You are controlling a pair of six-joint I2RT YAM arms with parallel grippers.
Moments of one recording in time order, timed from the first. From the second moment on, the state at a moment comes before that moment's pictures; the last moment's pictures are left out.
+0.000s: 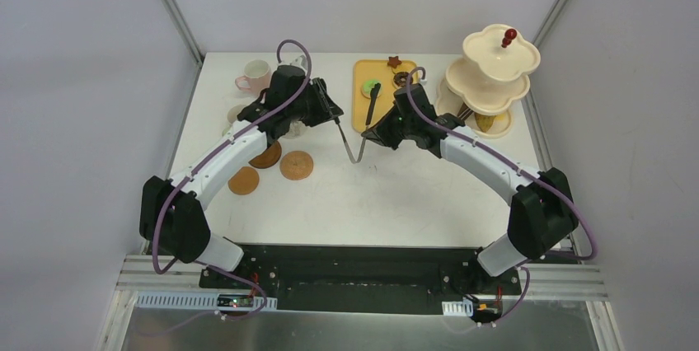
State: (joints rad) left arm -0.47 1.46 1.23 -0.31 0.12 -0.80; right arm 0.61 1.56 1.20 -0.40 -0.10 1.23
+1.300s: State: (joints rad) left arm -0.42 1.44 1.26 -0.37 0.11 -0.98; right arm 0.54 1.47 1.06 -0.11 -0.20 0.87
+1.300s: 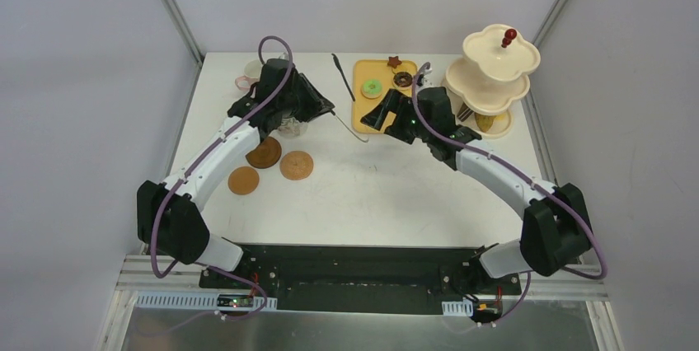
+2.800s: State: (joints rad) left arm -0.39 1.66 1.66 -1.12 0.18 -1.32; right arm 0.96 1.63 1.12 0.24 0.29 -0.40
